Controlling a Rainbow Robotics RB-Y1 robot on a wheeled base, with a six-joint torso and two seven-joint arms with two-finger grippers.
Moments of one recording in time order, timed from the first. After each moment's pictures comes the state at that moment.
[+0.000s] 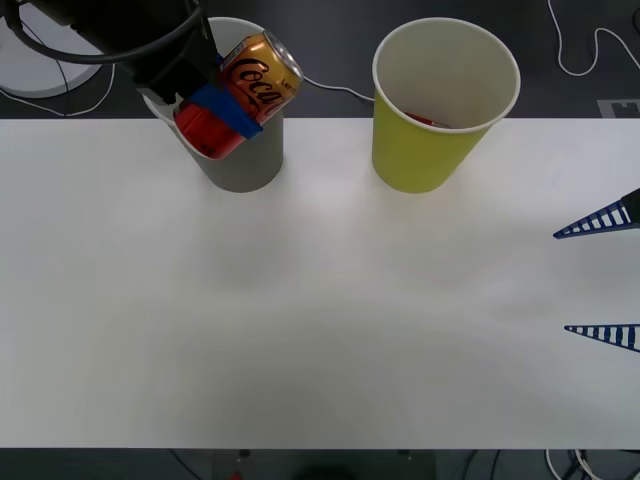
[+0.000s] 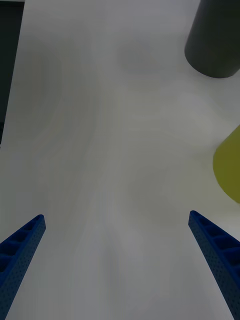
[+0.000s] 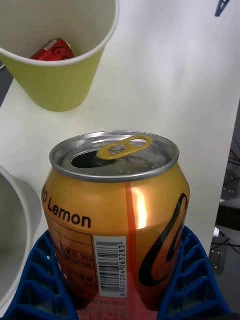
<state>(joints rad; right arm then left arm) 0.09 -0.96 -0.41 -1.97 1.43 -1.49 -0.09 -1.40 1.13 -0.81 -1.68 -1.32 -1.34 1.21</state>
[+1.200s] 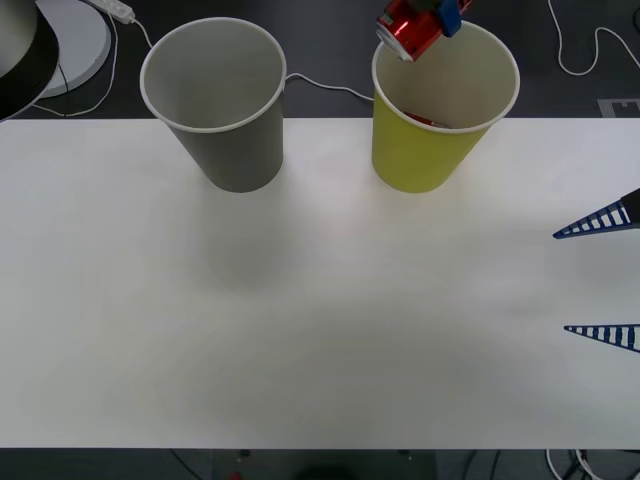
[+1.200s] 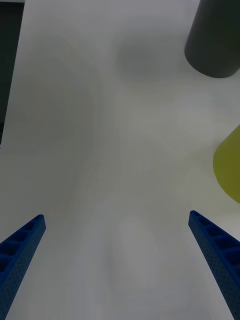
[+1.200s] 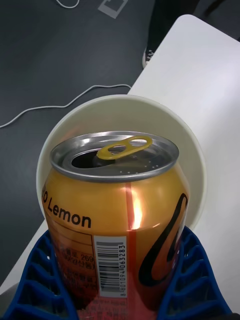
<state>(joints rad) 0.09 -0.96 -0.41 -1.97 1.43 -1.49 -0.09 -1.97 0.38 -1.36 -0.70 -1.28 -1.01 1.29</state>
